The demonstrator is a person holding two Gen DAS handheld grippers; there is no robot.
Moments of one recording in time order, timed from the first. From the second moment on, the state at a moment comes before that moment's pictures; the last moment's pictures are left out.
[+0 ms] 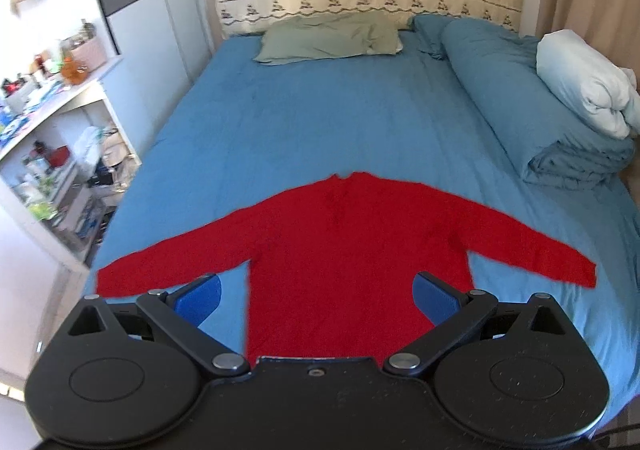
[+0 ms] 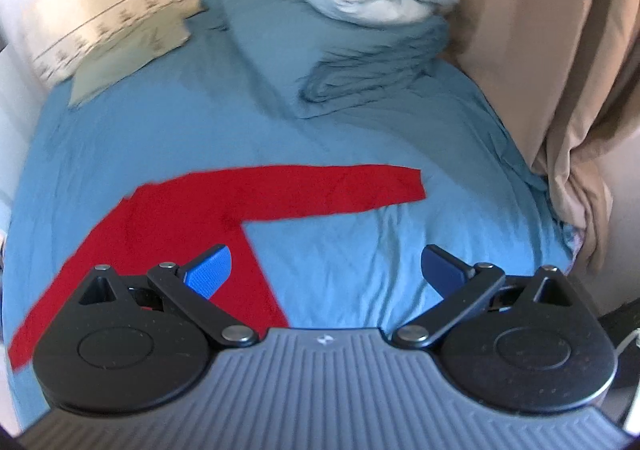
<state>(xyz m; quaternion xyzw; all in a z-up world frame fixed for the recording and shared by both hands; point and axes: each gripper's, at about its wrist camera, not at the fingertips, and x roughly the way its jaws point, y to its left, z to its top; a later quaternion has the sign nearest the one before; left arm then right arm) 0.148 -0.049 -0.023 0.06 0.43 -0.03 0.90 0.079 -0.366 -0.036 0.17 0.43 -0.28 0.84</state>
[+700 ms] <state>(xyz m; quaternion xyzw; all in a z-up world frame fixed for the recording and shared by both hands) 0.365 -0.184 -0.271 0.04 0.51 0.01 0.86 0.210 -0.591 -0.373 0.29 0.43 -0.38 0.77</state>
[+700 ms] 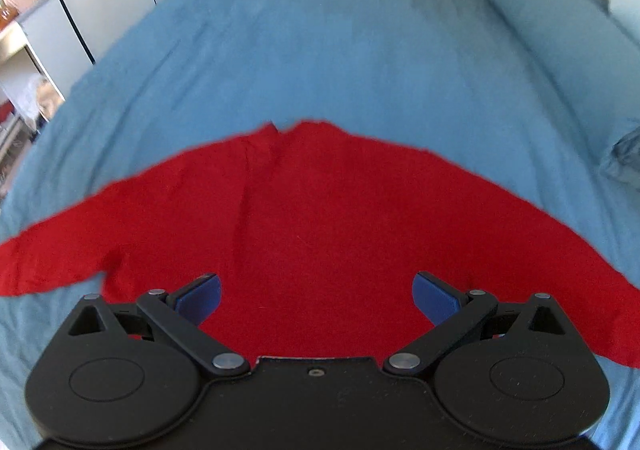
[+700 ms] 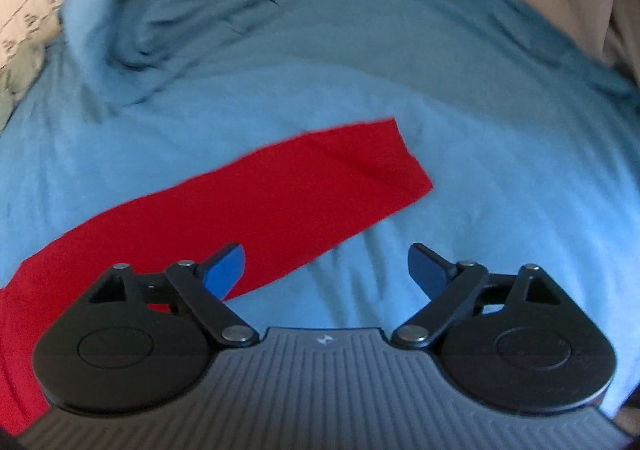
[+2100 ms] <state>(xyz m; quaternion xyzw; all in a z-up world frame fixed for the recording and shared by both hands) 0.446 -0.029 -0.331 0.01 0.49 -0.03 0.87 0.434 -0.208 -0.415 0.04 0.36 0.11 0.93</state>
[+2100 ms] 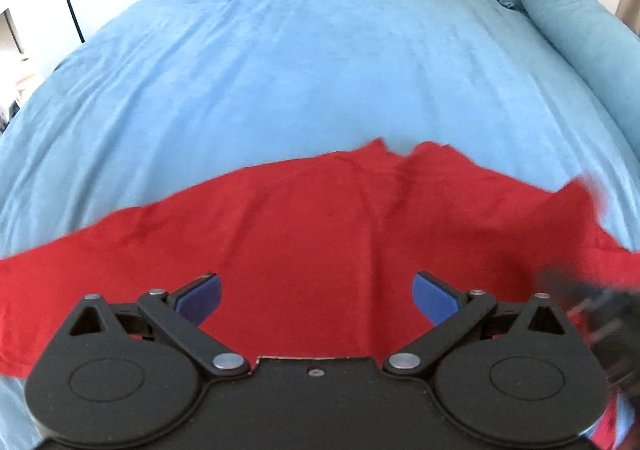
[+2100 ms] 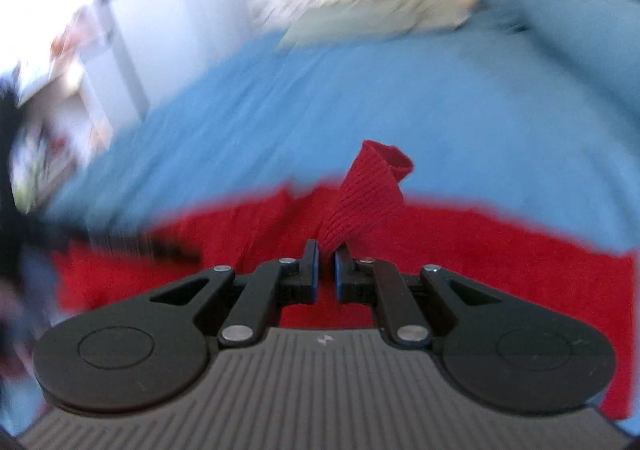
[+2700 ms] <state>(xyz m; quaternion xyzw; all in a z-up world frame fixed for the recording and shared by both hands) 0.443 -0.053 -0.363 -0.06 0.53 -0.22 0.82 0.354 -0.185 -0.456 -0.15 0.37 0.16 0.90</state>
